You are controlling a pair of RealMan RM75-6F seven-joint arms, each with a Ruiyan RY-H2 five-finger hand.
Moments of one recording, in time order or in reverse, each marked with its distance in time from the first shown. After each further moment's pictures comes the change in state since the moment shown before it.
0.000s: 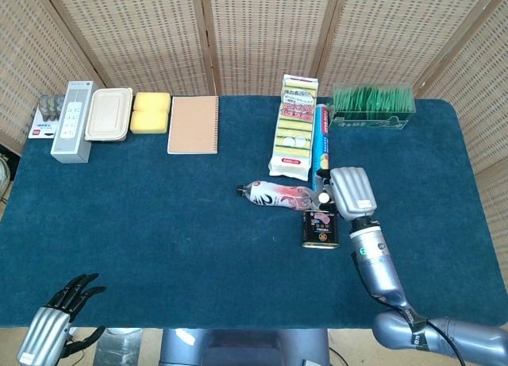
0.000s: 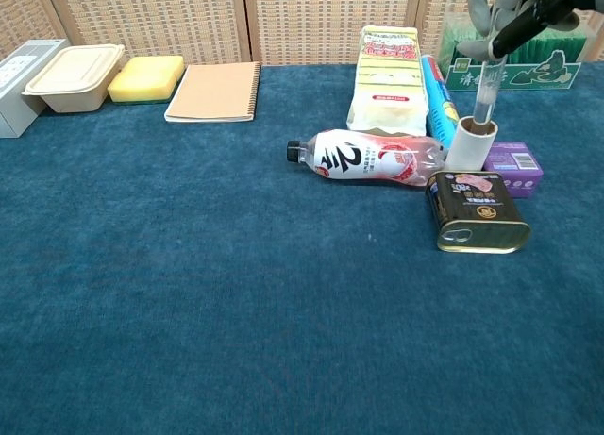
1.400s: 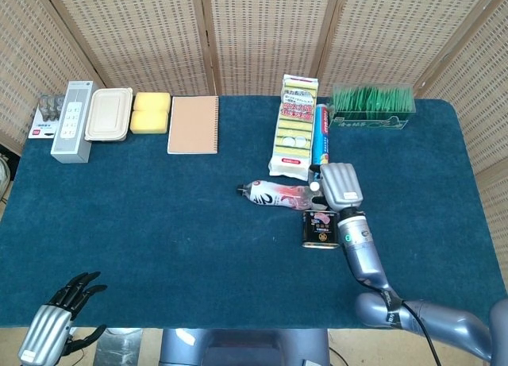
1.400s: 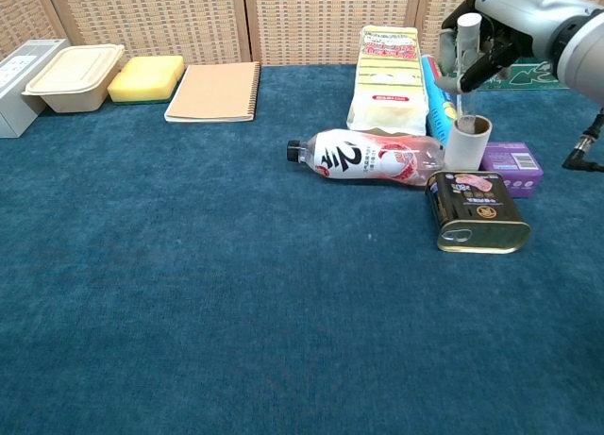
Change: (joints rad) left arm -0.010 0.015 -0.004 -0.029 0.000 -0.015 0.013; right arm 0.063 -0.150 0.000 0.269 0.024 -0.075 0.017
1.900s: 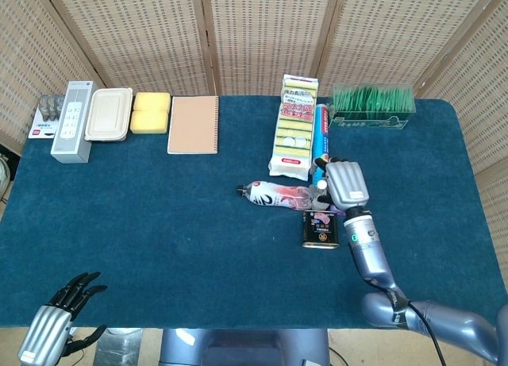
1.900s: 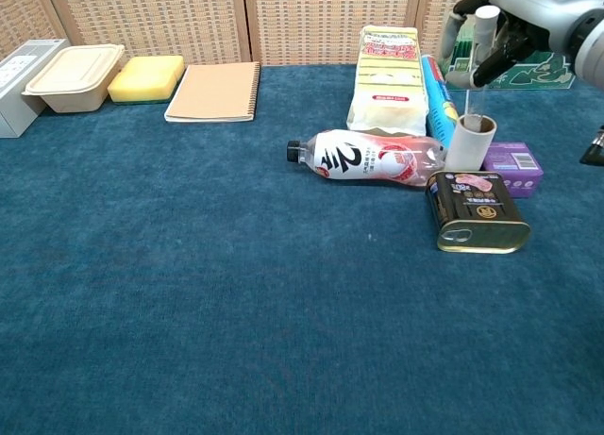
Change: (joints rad) left arm 0.002 0.000 0.002 0.000 0.004 0.003 0.002; right arm -0.017 0.025 -0.005 0.010 -0.036 -0.004 0.031
